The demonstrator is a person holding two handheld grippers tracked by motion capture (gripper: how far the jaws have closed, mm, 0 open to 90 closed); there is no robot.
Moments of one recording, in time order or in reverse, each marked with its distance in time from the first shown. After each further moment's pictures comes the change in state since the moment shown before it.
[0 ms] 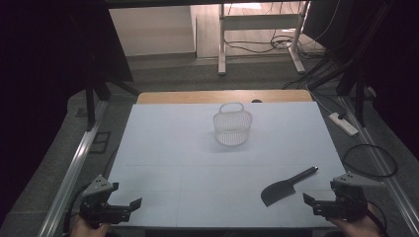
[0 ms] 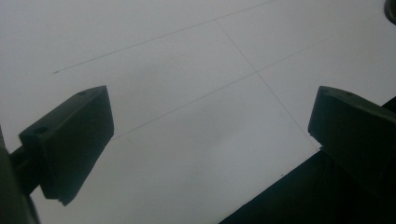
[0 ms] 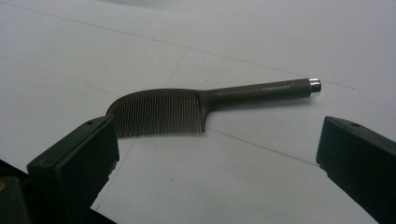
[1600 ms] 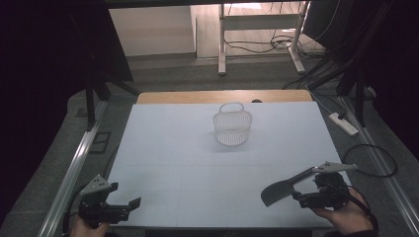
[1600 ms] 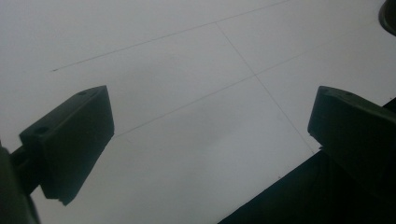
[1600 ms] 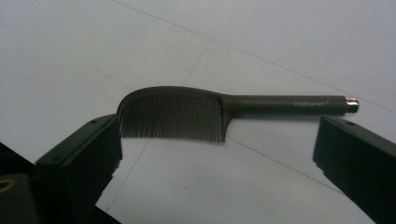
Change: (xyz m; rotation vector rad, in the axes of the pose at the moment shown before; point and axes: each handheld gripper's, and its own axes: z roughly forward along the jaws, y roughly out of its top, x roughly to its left) left arm 0.003 -0.001 -0.001 -0.009 -0.013 -0.024; right arm 0.019 0.031 0.024 0.145 0.039 -0.109
